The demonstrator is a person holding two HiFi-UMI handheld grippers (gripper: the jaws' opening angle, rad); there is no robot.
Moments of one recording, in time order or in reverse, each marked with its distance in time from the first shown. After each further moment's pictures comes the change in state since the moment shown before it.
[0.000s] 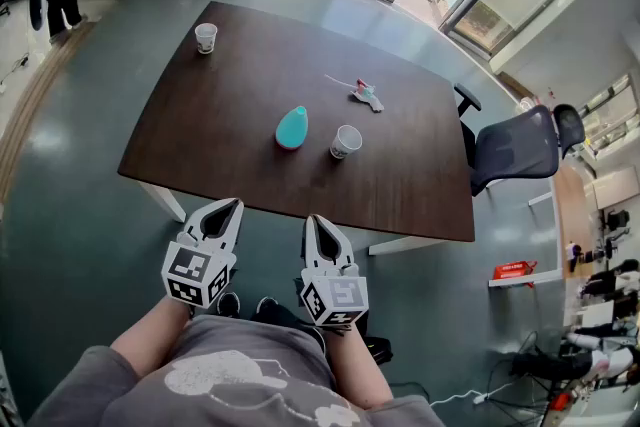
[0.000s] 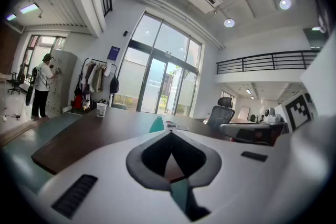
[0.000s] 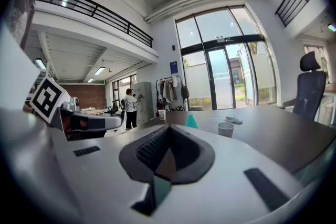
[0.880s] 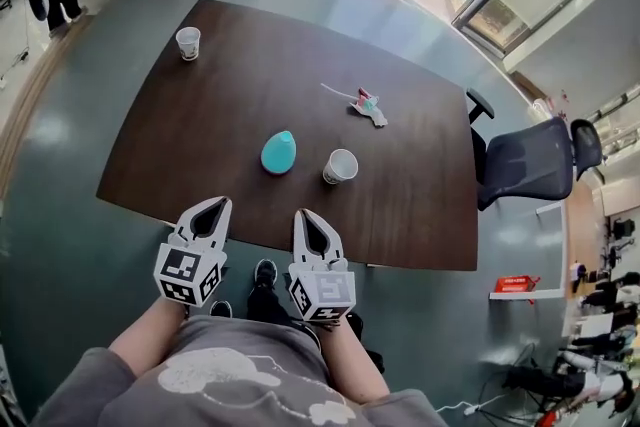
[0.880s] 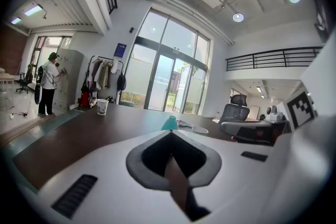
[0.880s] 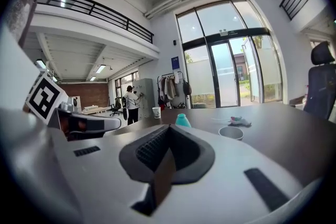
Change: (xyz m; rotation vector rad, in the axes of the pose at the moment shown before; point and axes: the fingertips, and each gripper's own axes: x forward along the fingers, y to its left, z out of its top) left arm 0.108 0.049 -0.002 -0.028 0.014 0.107; right arm 0.112 -0.067 -0.004 -0.006 0.028 0.058
